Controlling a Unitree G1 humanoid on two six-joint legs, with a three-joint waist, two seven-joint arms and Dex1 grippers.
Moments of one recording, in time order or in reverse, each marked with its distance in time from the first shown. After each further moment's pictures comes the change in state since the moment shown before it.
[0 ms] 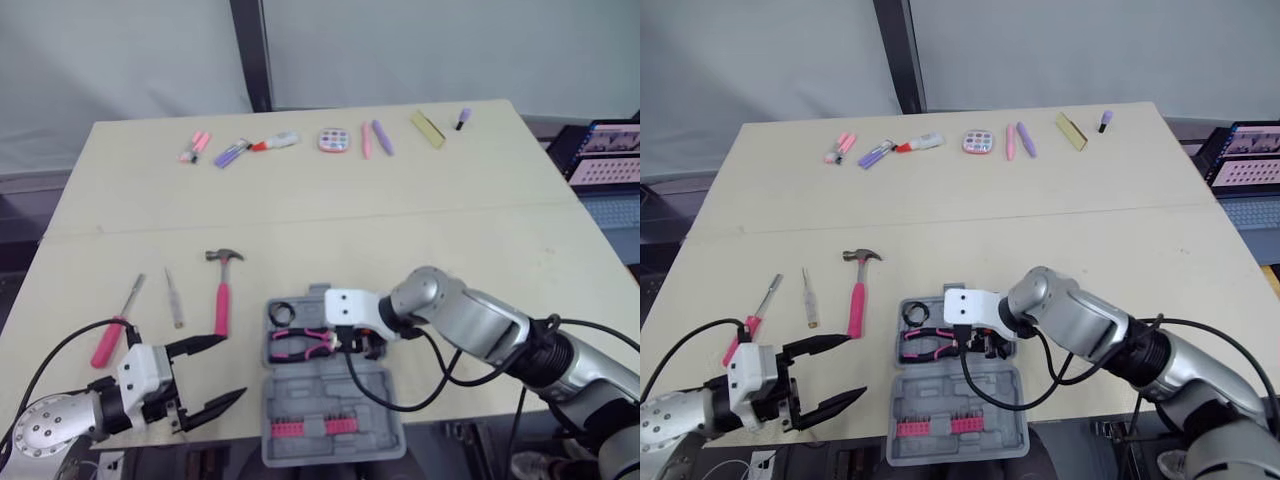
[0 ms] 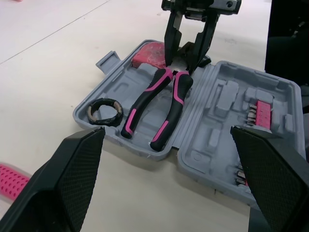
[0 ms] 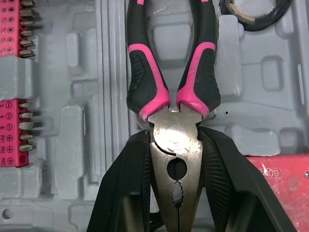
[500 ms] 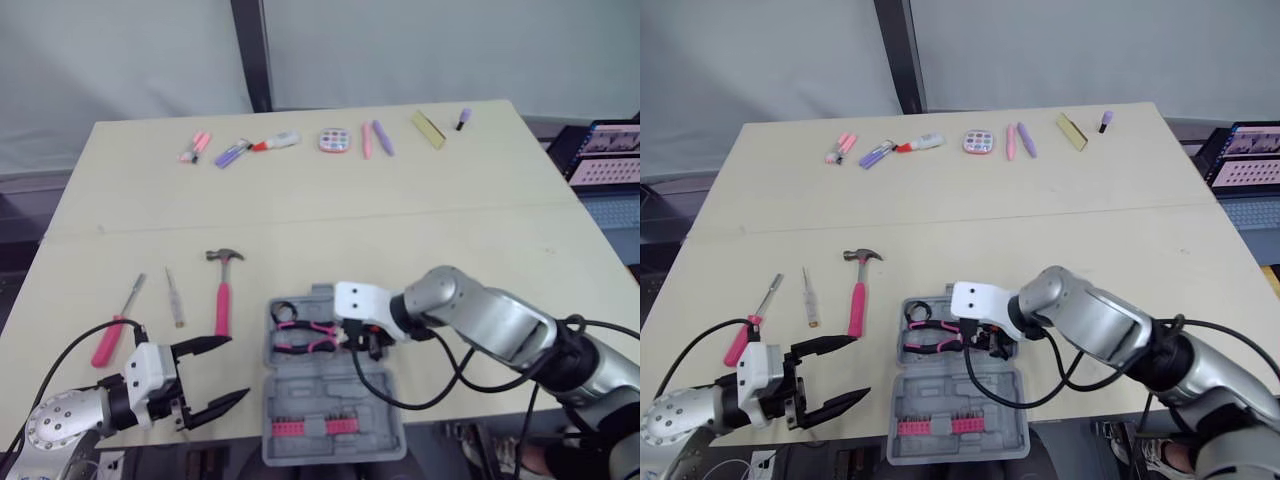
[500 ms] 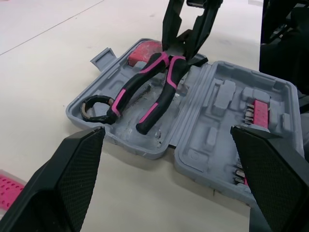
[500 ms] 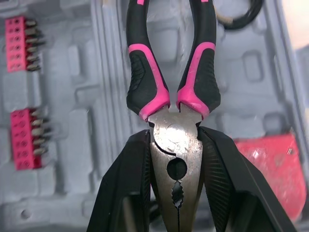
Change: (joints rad) left arm -0.055 -0.004 -0.040 0.079 0.000 -0.040 -0.036; right arm 0.006 -0.036 -0.048 -0.083 0.113 0.113 -0.111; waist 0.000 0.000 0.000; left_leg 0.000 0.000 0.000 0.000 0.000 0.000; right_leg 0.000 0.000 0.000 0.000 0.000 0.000
